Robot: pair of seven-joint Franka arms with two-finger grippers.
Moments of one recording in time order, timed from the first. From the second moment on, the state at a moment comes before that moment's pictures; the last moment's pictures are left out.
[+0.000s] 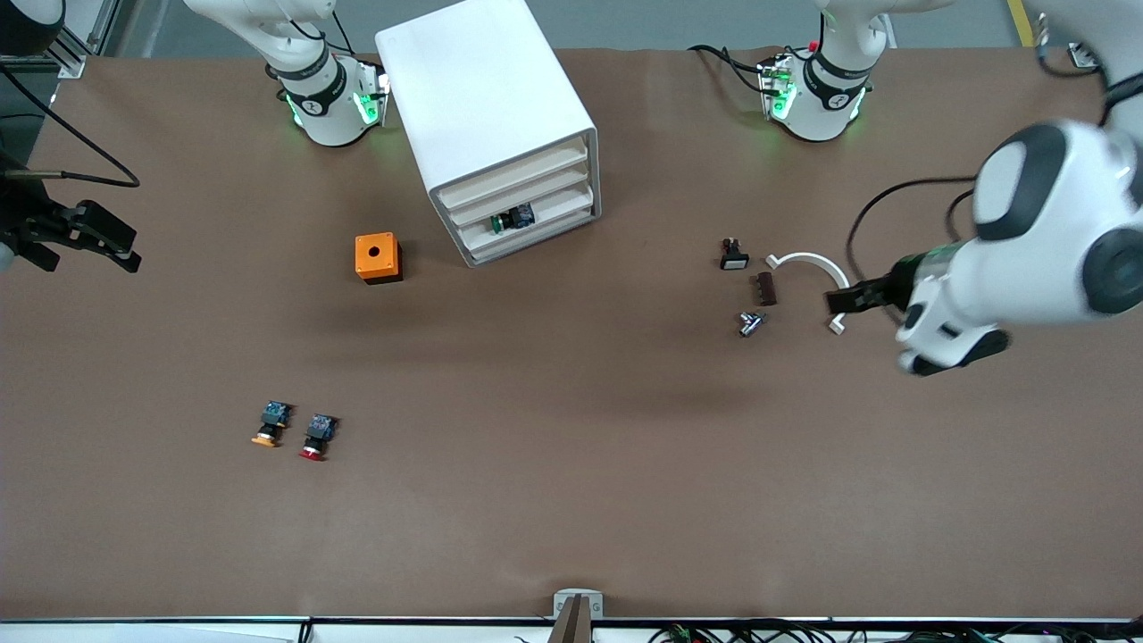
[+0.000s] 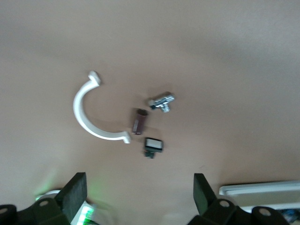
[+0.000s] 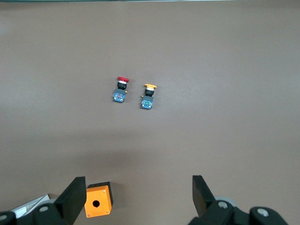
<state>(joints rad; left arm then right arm) 0.00 0.37 -0.23 -1.52 -0.13 1.53 -0.56 -0.06 -0.03 0.04 -1.64 -0.02 1.71 0.00</state>
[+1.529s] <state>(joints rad) -0.33 0.88 -0.23 -1.44 -0.60 1.60 -1.82 -0.06 -0.03 0.04 -1.63 -0.02 1.71 0.00</state>
